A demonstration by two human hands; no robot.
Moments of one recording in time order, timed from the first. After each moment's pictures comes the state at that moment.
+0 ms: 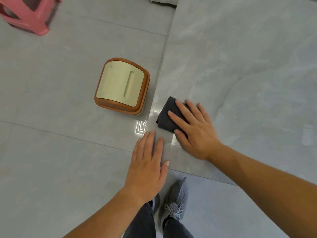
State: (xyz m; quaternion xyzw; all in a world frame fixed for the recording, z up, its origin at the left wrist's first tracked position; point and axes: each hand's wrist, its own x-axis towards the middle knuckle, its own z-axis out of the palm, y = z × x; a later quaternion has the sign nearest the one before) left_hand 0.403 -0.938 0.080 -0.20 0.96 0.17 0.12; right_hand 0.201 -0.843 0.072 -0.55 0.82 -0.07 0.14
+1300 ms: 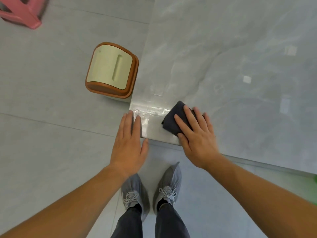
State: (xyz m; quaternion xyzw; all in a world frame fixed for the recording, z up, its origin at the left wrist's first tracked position) left_hand 0.425 -0.919 0.075 -0.27 0.93 0.21 0.10; right_hand 0.264 -0.738 0.068 -0.46 0.87 -0.09 0.13
